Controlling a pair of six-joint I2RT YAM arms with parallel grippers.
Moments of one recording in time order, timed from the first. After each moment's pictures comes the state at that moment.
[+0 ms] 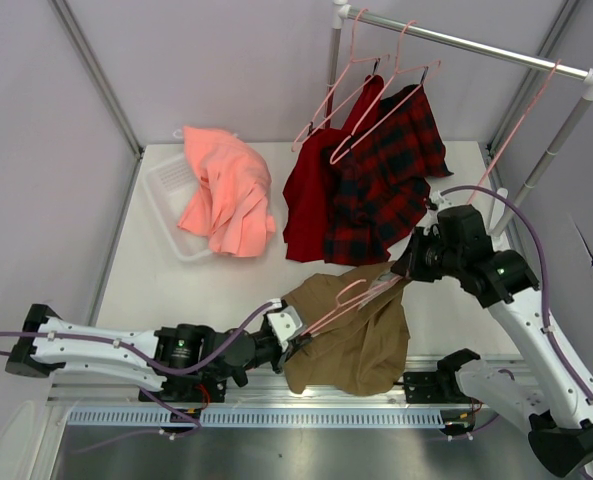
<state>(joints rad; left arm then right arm) -1.62 0.78 0.60 -0.17 -0.49 -0.23 0.42 0.91 1.08 -0.94 -0.17 0.50</state>
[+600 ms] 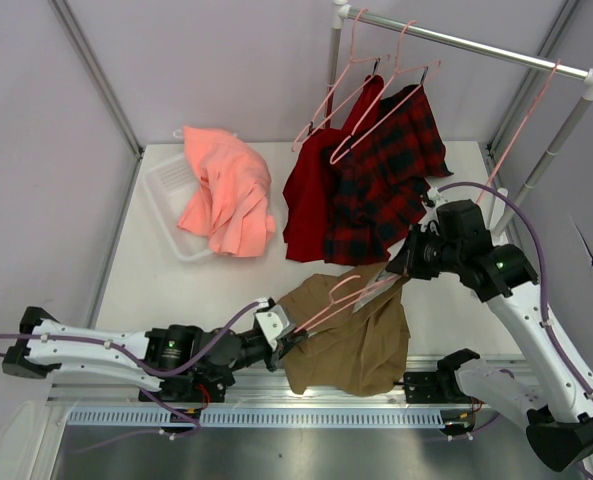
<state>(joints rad) -1.62 0.70 0.57 -0.13 -0.51 -0.19 0.41 0.94 1.11 -0.94 -0.25 0.52</state>
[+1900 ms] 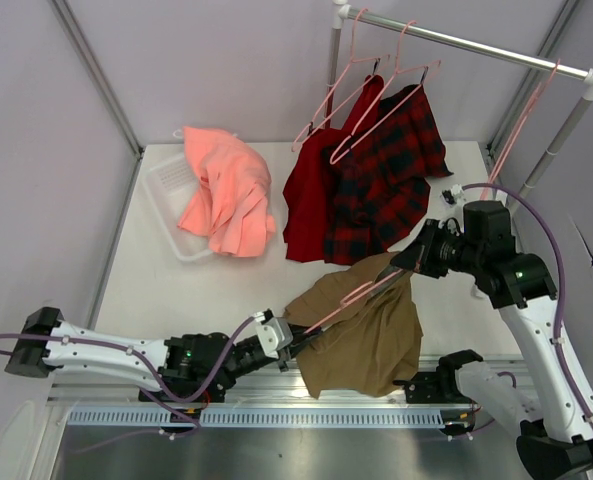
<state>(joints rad) -1.62 0.74 0.37 0.40 -0.47 0.01 0.27 0.87 1.13 -0.94 -0.45 0.56</state>
